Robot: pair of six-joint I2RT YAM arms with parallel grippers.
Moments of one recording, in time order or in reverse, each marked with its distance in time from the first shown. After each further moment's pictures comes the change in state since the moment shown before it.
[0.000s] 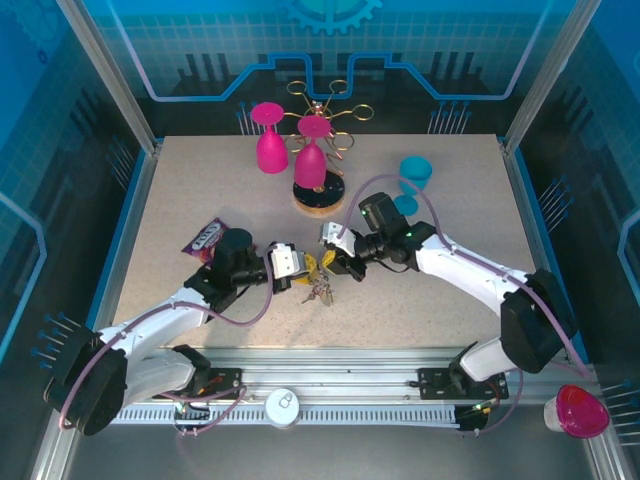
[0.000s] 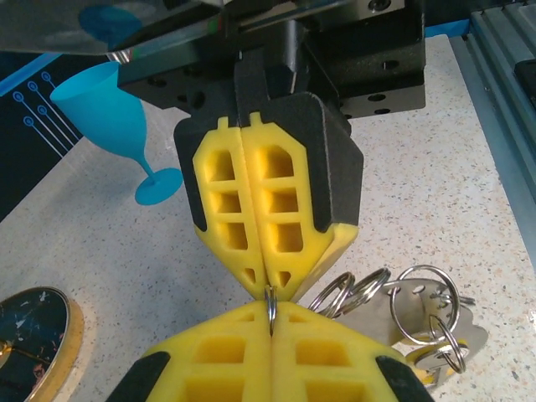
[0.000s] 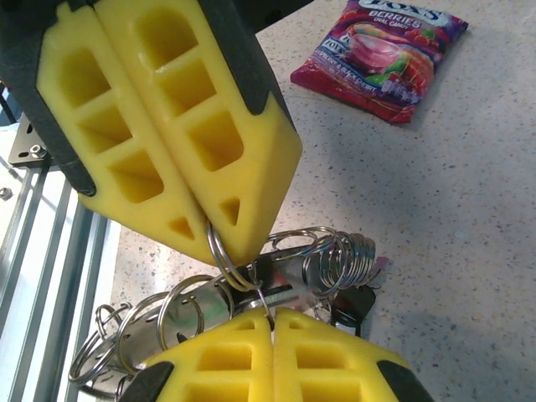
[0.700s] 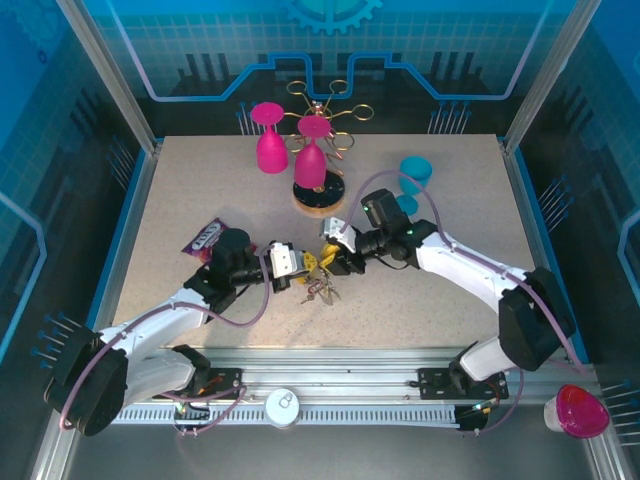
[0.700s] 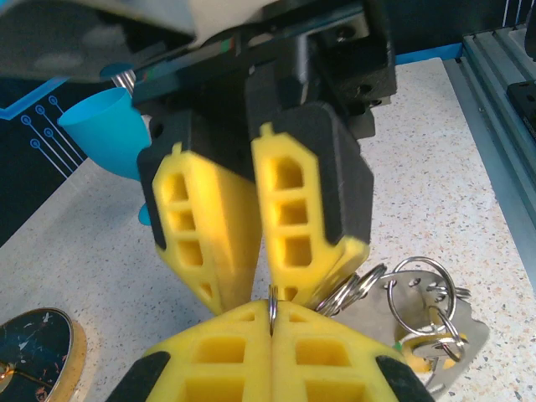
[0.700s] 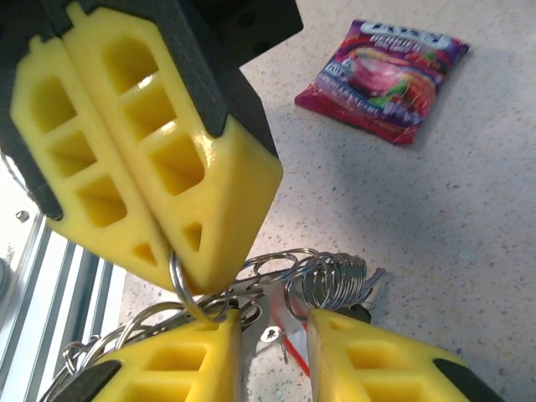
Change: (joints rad) left arm 0.006 -0.001 -0.011 0.066 0.031 -0.023; right arm -0.026 -0.013 -0.017 0.058 -0.061 0.023
